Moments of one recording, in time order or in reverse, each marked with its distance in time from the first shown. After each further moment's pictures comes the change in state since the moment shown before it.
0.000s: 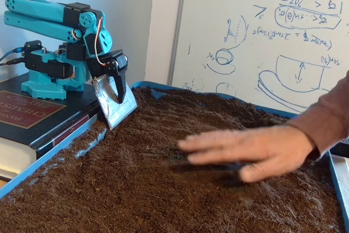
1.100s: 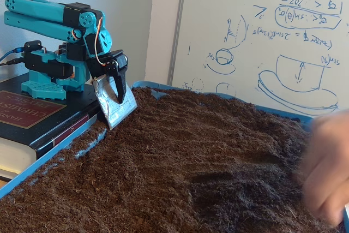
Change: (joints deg) arm 0.0 0.0 0.0 0.0 0.0
